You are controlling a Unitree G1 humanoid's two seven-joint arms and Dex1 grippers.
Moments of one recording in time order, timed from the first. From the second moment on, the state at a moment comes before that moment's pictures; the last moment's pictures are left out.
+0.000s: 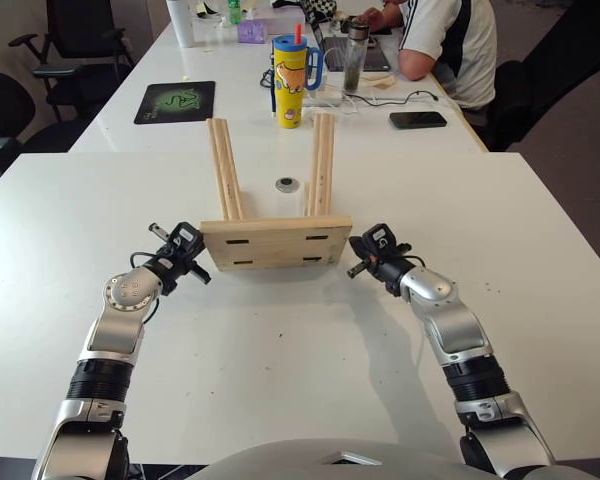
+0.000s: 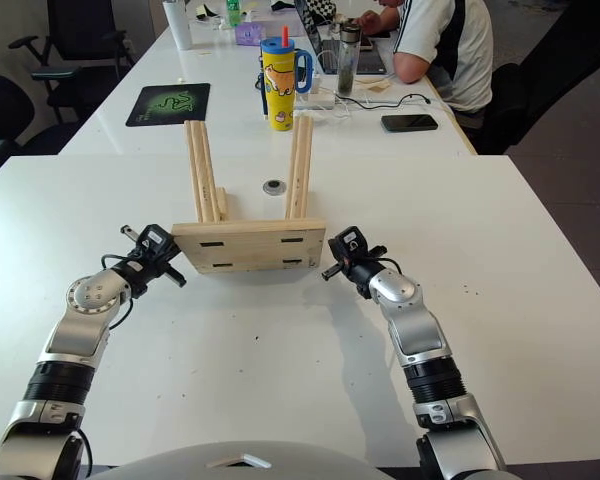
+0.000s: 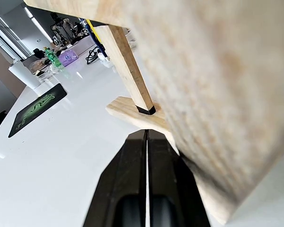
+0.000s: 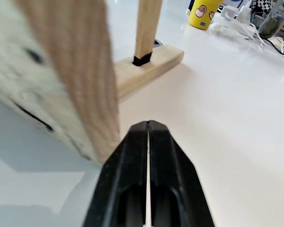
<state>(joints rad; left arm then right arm) -0.20 0.47 -0.01 0.22 0.02 -0.03 -0.51 -0.24 -0.29 0.16 0.04 0.01 0.34 0.43</state>
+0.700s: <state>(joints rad) -0.13 0.39 -0.03 0.19 0.04 0.24 -0.42 -0.36 -0.25 0.14 0.39 0.00 0.19 0.43</state>
